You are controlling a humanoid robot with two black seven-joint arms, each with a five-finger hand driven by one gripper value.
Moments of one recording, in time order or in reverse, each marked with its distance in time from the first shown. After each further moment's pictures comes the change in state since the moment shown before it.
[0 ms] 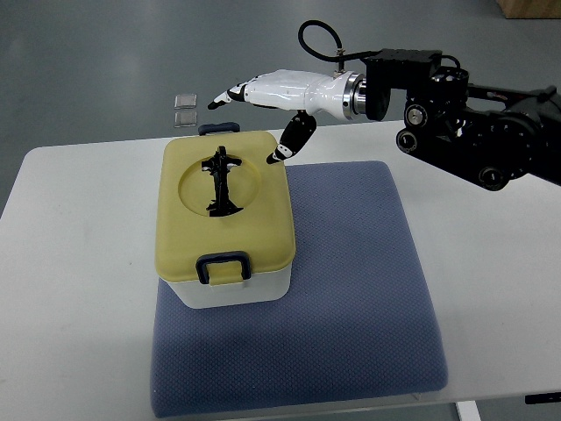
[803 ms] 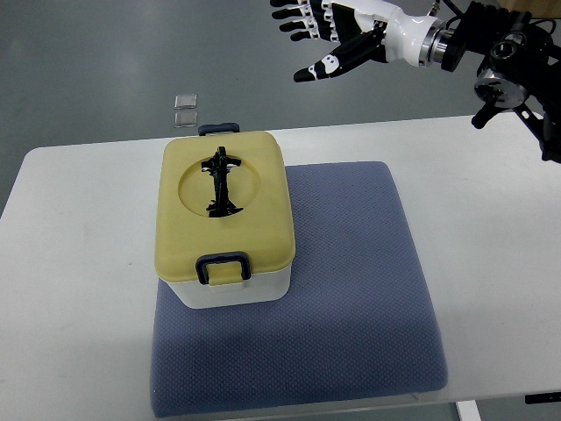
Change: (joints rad) left arm -0.002 0.000 0.001 0.008 0.002 0.000 0.000; right arm -0.029 -0.077 0.291 -0.169 0.497 0.395 -0.032
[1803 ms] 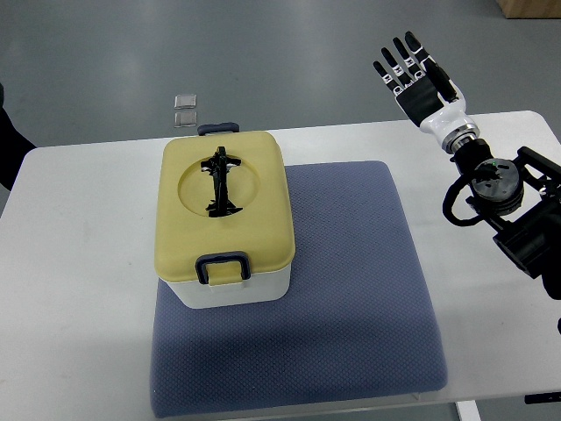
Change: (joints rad) left arm 0.000 0.000 -0.003 0.032 0.004 -0.002 -0.011; right arm -0.431 0.113 0.203 -0.134 1.394 -0.209 0.000
